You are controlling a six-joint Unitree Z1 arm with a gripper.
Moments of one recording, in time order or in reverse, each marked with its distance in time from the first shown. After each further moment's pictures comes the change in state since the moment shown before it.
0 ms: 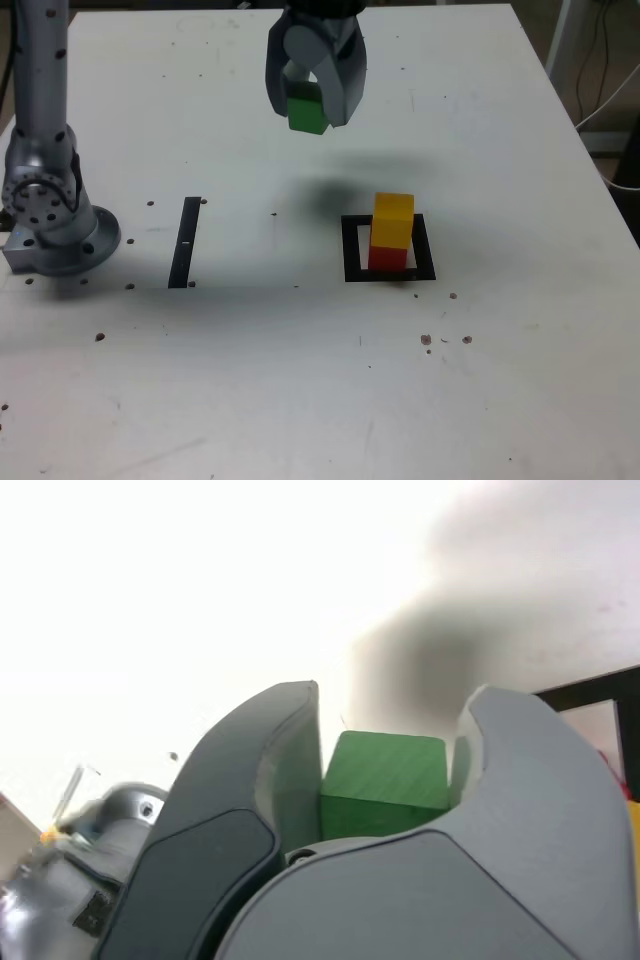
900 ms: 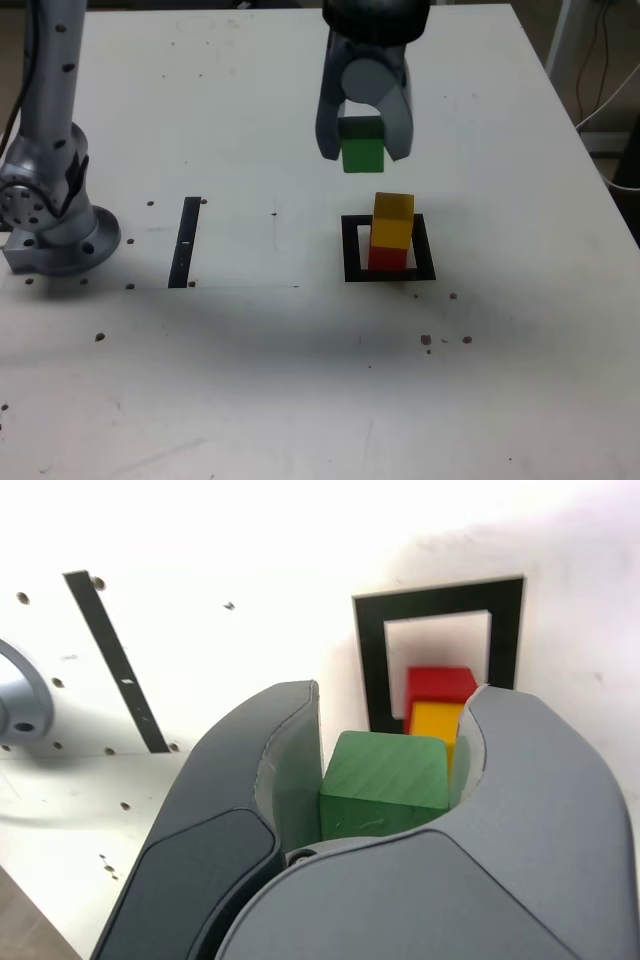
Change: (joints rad) arm -0.257 0.096 -0.201 0.097 -0.078 -0.503
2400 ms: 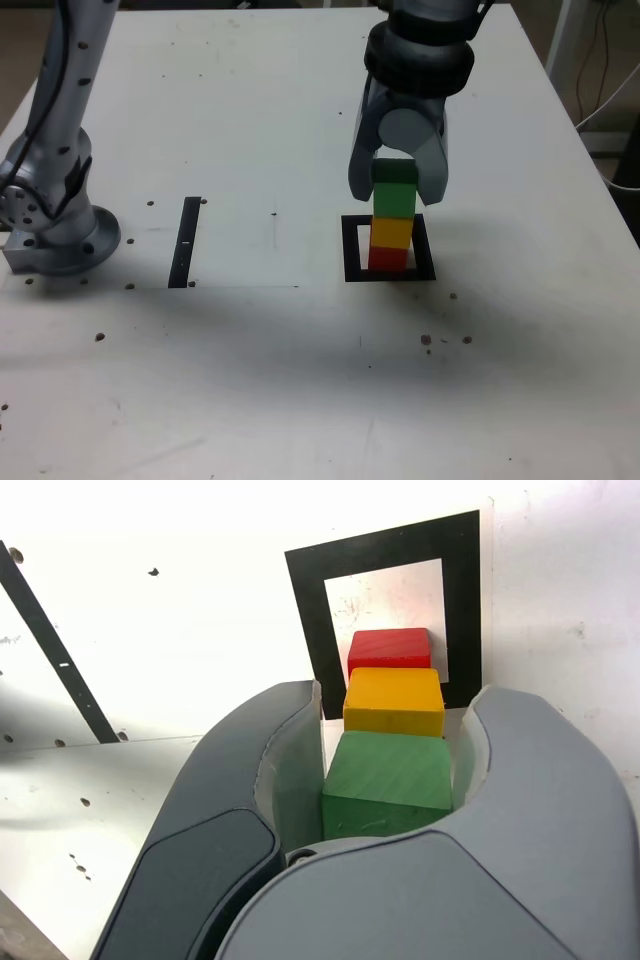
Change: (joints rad) arm -0.081 0.120 -0.078 -0.007 -0.009 -0.030
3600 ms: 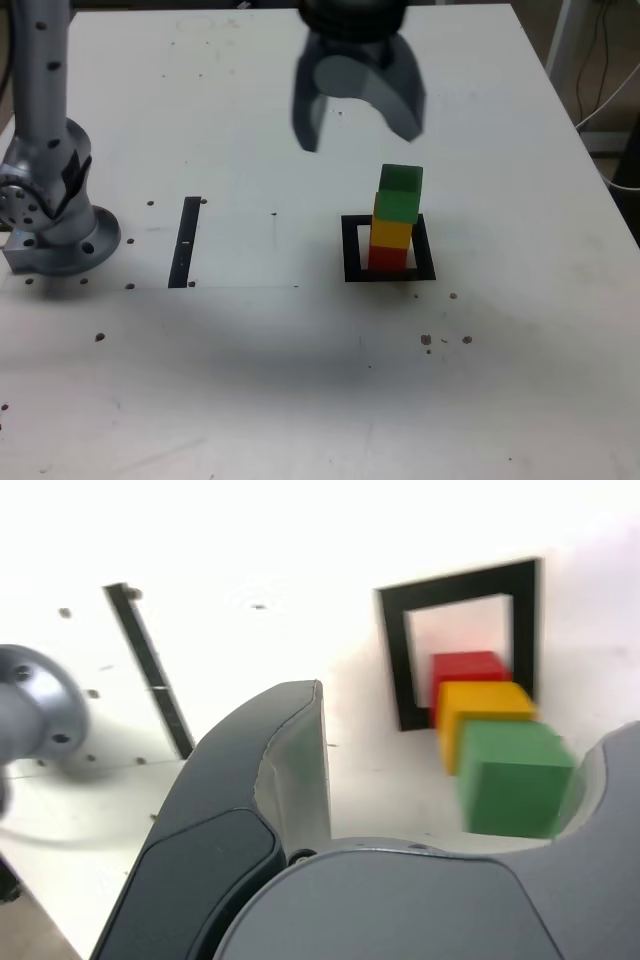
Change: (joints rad) arm 0.011 -0.226 0.167 0.020 0.096 0.005
